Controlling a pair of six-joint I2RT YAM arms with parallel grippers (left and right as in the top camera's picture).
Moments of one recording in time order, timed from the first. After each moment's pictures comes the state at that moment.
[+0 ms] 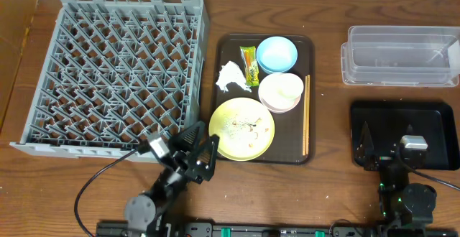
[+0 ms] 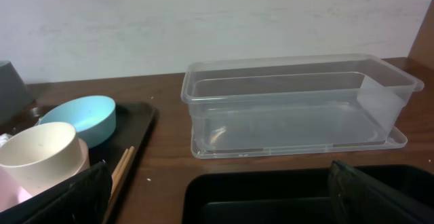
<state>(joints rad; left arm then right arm) -0.18 0.04 0.01 0.32 0.45 -0.96 0.03 0.01 0.01 -0.07 0.05 0.10</state>
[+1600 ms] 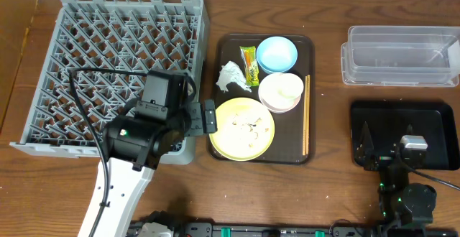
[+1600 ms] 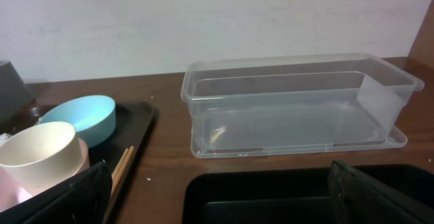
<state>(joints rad) -0.28 1.13 1.19 -1.10 0.02 -0.36 0.03 0.01 0.01 -0.07 0.05 0.10</state>
